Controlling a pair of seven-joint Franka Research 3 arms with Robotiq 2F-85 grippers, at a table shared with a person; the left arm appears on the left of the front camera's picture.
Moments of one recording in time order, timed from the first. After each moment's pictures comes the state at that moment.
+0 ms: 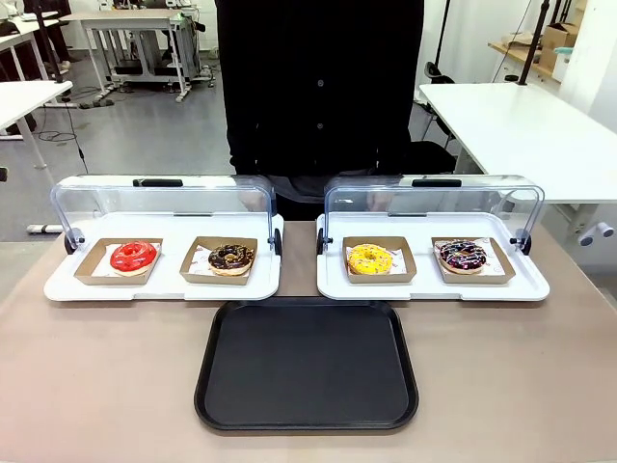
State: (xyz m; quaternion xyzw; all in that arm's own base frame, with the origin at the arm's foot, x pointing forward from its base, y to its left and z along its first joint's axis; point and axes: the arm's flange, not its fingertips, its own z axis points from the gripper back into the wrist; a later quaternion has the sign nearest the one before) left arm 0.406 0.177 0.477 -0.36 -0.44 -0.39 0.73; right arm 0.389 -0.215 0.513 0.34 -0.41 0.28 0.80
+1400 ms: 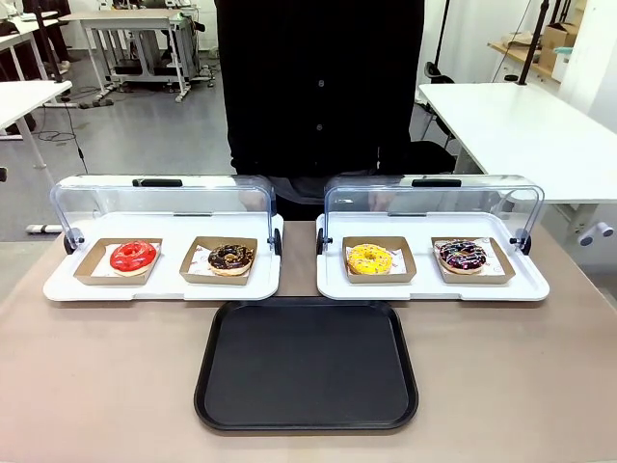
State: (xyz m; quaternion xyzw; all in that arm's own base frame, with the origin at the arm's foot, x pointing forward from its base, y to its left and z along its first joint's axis) left arm 0.406 0.177 0.477 -0.36 -0.44 -0.39 0.73; right arm 0.389 -0.215 0.513 0.34 -0.41 0.28 0.80
